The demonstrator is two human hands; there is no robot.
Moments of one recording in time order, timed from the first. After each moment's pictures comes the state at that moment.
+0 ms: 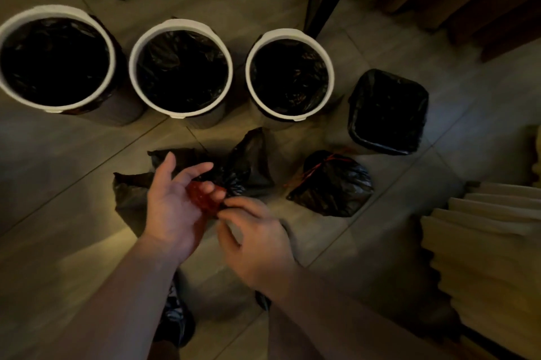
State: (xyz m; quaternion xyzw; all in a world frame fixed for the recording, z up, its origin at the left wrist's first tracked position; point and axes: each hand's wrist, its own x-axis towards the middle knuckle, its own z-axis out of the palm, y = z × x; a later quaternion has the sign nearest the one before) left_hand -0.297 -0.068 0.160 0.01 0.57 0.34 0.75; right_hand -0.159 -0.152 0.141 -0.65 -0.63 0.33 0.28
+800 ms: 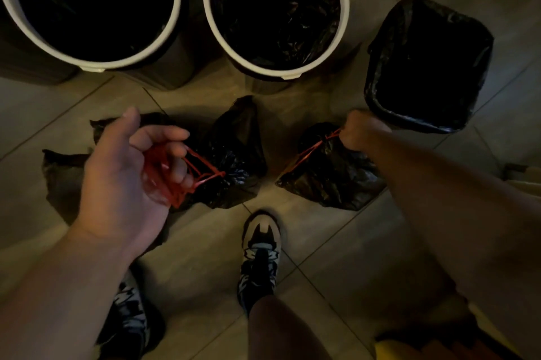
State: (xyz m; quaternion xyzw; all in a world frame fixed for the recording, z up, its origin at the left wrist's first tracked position) left_hand -0.231 -0.043 0.054 0.15 0.59 0.34 0.71; right_hand 0.161 -0.016 -0.123 -0.77 -0.50 0.27 -0.30
